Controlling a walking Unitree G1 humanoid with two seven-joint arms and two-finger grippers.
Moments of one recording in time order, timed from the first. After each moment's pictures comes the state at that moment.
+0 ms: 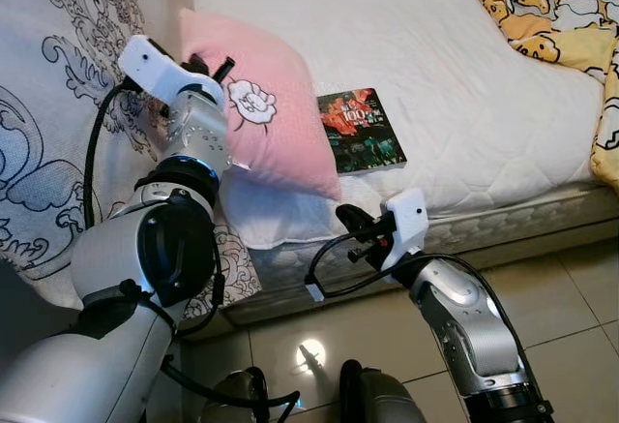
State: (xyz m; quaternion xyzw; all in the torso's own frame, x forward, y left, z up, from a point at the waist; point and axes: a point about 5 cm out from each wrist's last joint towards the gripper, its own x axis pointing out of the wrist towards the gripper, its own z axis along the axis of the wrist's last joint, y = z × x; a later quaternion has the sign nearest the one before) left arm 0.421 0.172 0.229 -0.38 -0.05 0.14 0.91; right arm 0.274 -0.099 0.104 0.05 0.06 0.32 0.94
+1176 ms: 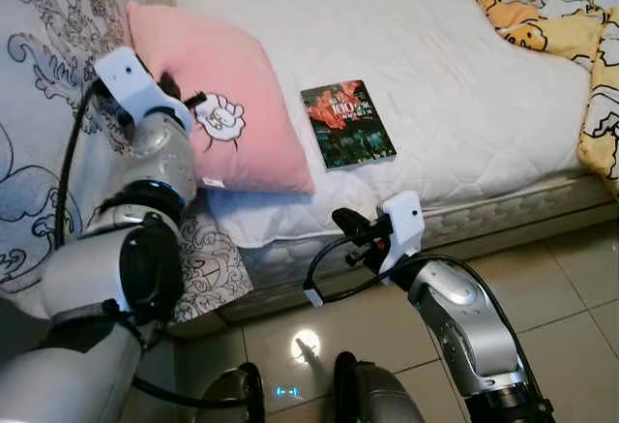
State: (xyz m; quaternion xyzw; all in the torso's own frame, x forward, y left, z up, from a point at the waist) left arm 0.411 0.213 0.209 -0.17 -0.04 0.15 0.97; right arm 0.273 -0.097 0.102 0.05 0.07 0.33 0.94
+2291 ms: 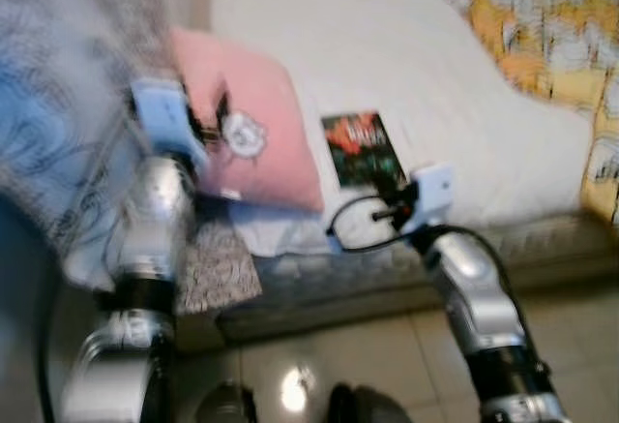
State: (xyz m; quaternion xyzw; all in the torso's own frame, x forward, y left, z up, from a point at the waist) left arm 0.352 0.181 0.168 0.01 -0.12 -0.05 0.99; right arm 0.312 -0.129 0.113 0.02 -0.01 0.21 0.98
